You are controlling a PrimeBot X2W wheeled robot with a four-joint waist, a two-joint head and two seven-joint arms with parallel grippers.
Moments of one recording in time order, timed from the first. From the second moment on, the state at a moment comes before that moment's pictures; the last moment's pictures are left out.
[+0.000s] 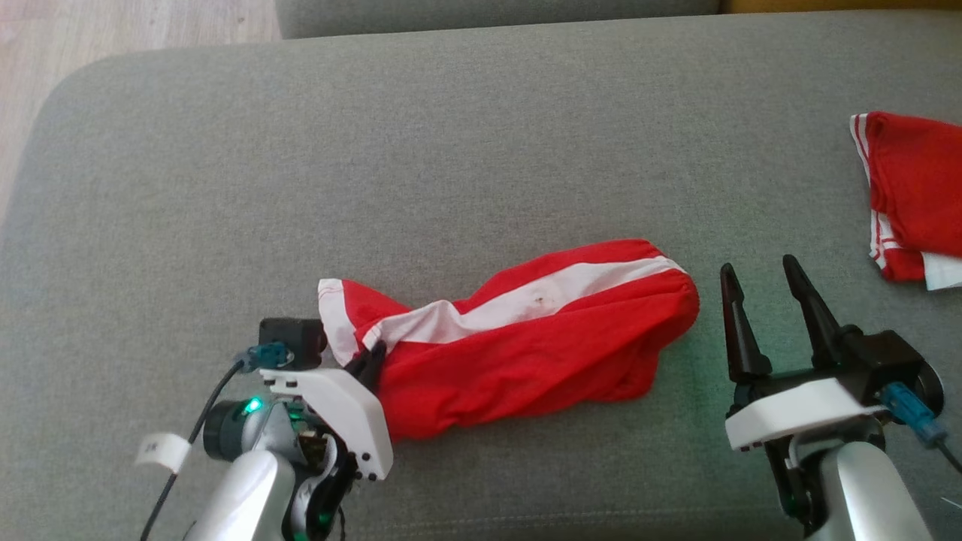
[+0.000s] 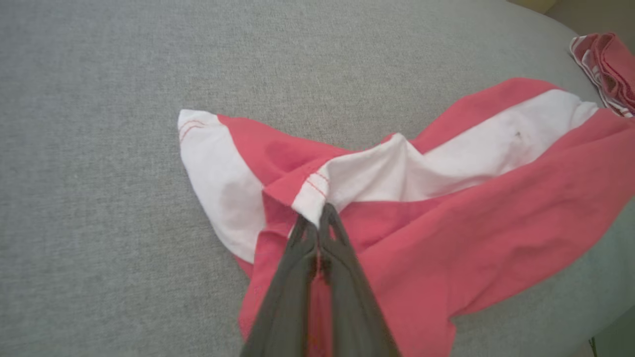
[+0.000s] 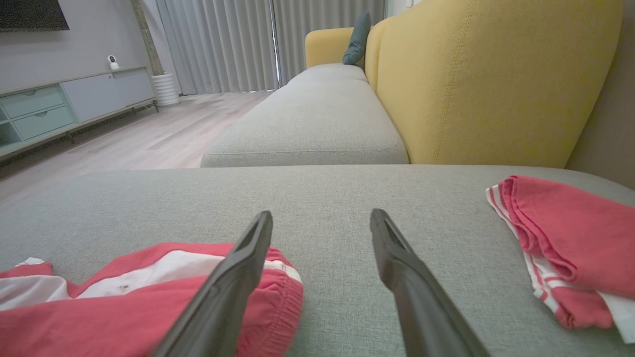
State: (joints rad) left arm -0.15 0.12 -0.39 0.20 -0.41 0.07 0.30; right arm -0.07 -0.05 0.04 0.15 0.08 0.12 -0.13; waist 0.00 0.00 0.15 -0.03
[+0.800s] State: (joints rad) left arm -0.08 0.11 -0.38 0.13 -0.44 0.09 0.17; right arm -0.36 -0.33 0.16 0.23 0.41 0.12 0.53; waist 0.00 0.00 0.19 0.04
